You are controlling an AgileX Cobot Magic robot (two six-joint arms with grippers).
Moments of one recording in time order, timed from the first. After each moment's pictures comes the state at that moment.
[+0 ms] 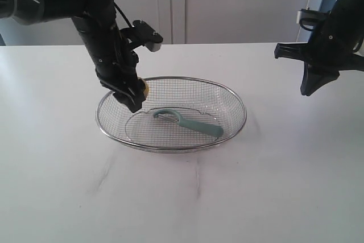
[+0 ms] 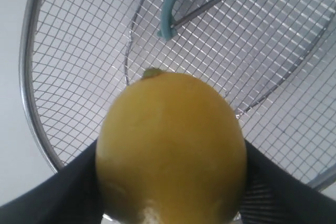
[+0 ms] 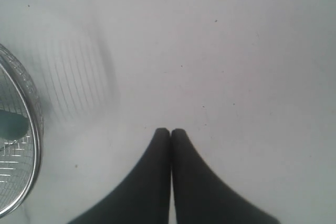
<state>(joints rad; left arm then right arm) -0.53 1.99 -1.71 -0.06 1.09 0.52 0.03 1.96 -1.64 0.14 1.22 0.14</state>
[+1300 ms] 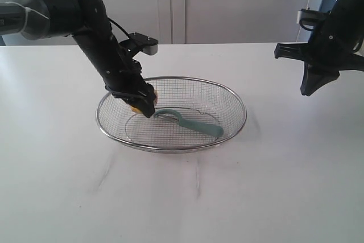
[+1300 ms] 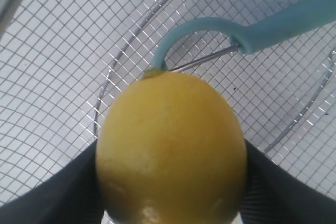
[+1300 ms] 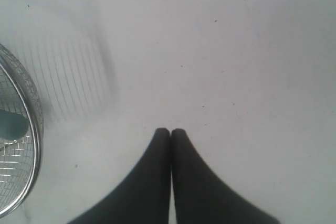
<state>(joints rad) -0.46 2.10 -1.71 -0.33 1.00 0.55 0.03 1.96 -1.64 0.14 1.22 0.14</state>
